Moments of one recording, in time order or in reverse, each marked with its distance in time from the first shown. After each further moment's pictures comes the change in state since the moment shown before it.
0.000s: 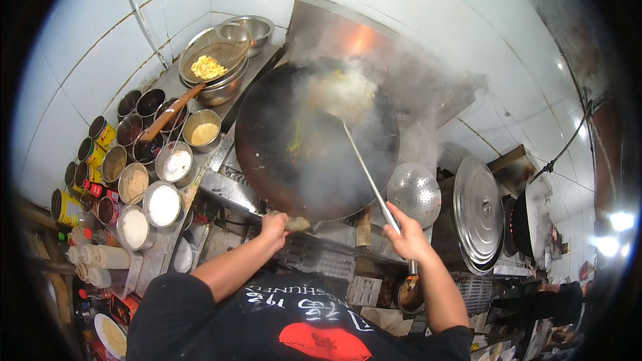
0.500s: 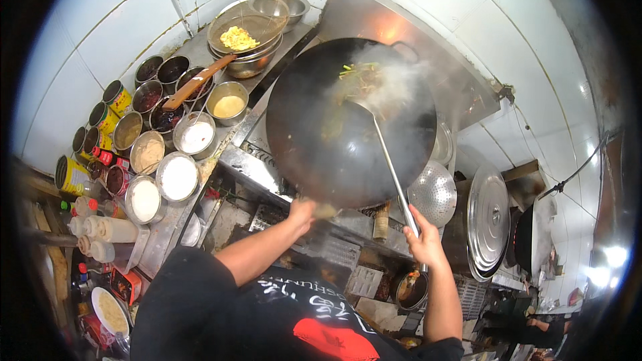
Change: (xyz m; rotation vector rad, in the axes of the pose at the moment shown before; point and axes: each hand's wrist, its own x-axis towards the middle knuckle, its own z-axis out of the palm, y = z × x) left_hand 0.021 -0.036 -0.017 -0.067 0.049 -0.070; right_hand -0.004 0.022 0.033 0.079 0.041 0.077
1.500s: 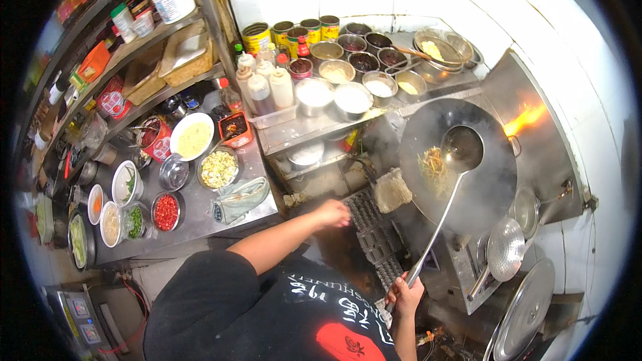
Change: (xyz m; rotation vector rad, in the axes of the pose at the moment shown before) left_hand -0.264 -0.085 -0.232 0.519 0.120 0.116; right_hand -0.237 0.090 0.169 1.013 -0.513 -0.013
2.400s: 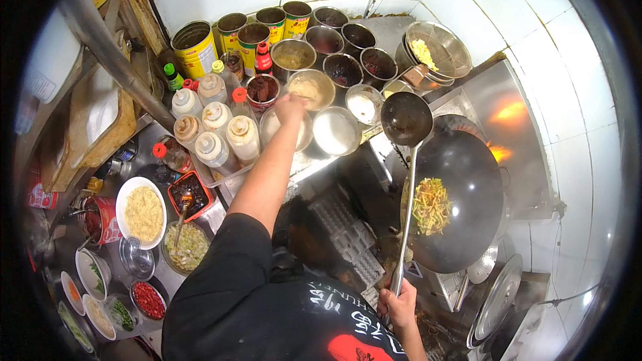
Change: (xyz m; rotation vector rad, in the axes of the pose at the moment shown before) left_hand 0.297 0.240 -0.290 -0.526 0.801 0.533; right_hand 0.139 -0.065 0.211 -0.331 0.101 0.206
